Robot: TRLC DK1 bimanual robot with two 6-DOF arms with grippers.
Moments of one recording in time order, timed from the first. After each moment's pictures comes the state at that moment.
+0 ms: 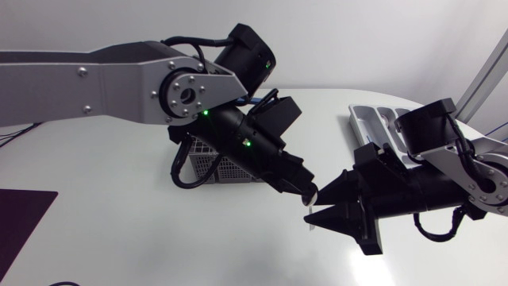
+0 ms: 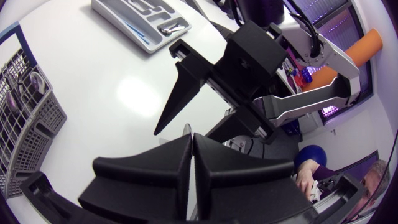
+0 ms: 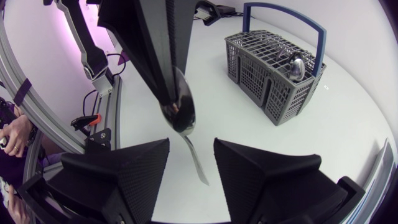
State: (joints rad) left arm -0.80 1.71 1.38 -0.65 0.67 -0.02; right arm 0.30 1.16 0.66 -0.51 -0.78 -0.57
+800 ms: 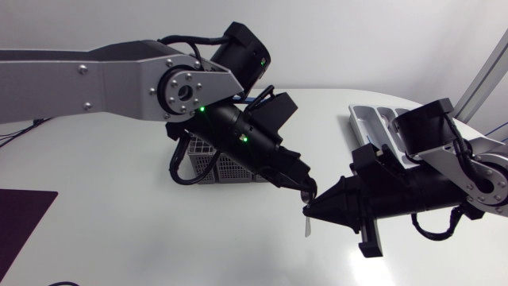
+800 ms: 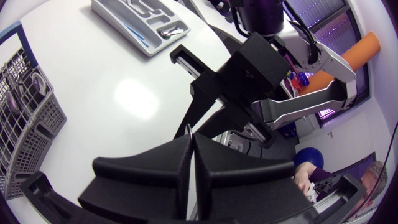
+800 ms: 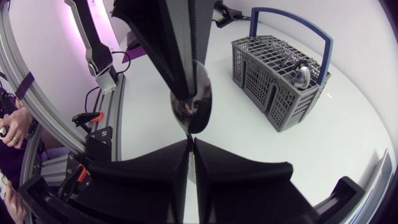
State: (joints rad) left arm -0.77 1.71 1.38 -0.64 0.70 -0.03; right arm 0.30 1.16 0.66 -0.50 -0.80 -0.61
